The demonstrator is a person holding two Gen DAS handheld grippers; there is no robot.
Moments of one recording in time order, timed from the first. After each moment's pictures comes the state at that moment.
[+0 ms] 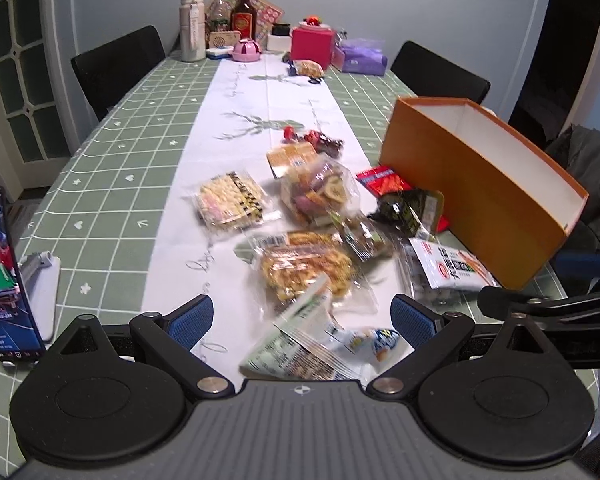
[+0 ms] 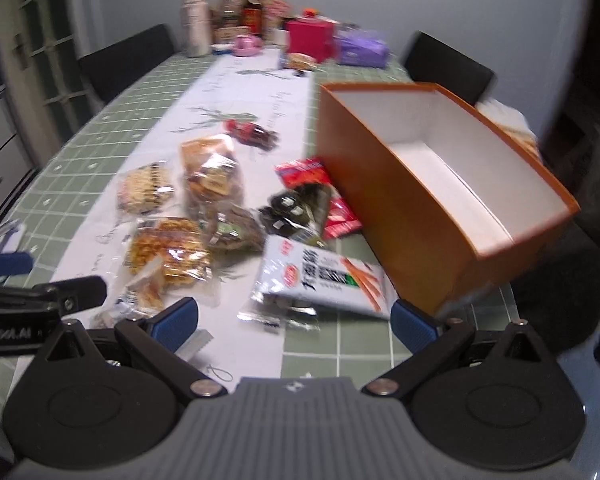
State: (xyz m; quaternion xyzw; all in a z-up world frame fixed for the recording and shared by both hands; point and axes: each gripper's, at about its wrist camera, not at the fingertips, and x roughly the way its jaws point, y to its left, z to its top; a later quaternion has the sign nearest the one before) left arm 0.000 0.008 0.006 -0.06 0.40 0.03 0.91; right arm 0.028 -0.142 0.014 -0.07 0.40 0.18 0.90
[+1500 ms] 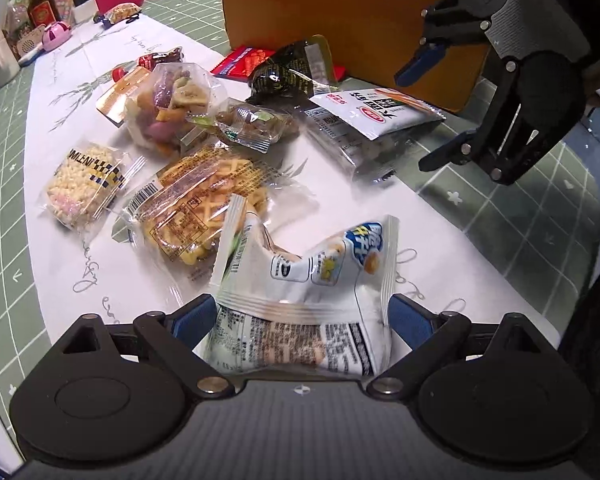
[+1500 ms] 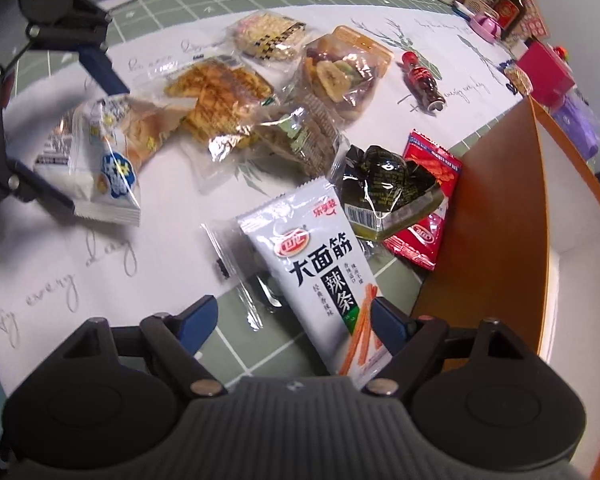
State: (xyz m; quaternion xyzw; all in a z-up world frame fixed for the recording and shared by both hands) left arm 0.042 -0.018 -0.075 0.13 0.50 -0.20 0.83; right arm 0.103 -0.145 -0.068 -0.38 0.43 0.38 0.73
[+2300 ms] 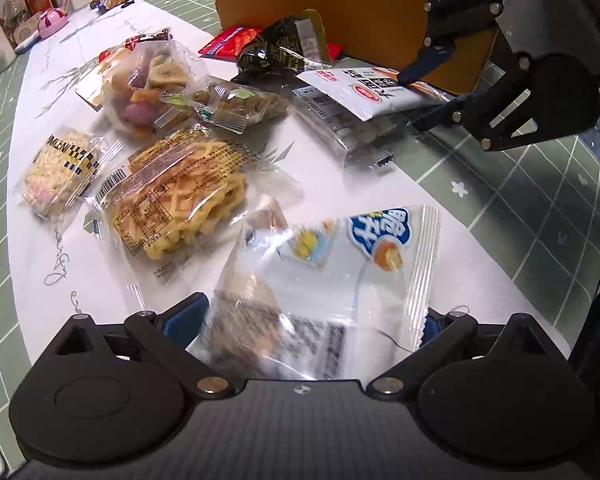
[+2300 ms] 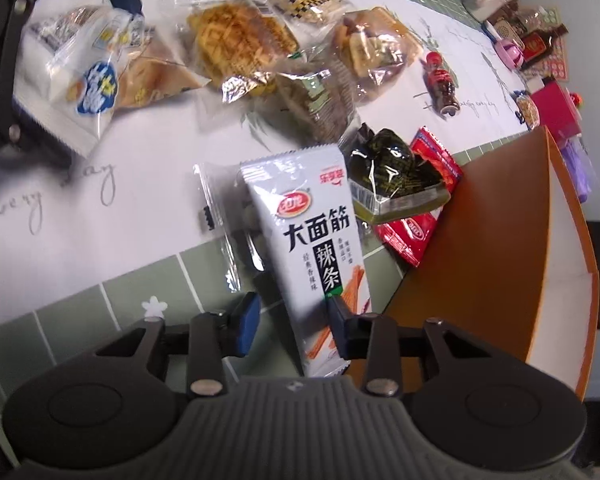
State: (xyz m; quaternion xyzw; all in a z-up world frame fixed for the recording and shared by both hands) left arm 0.047 -0.031 -0.096 0.13 0.52 -0.19 0.82; right arm 0.087 -0.141 -0.084 -0.49 0.38 0.36 0.70
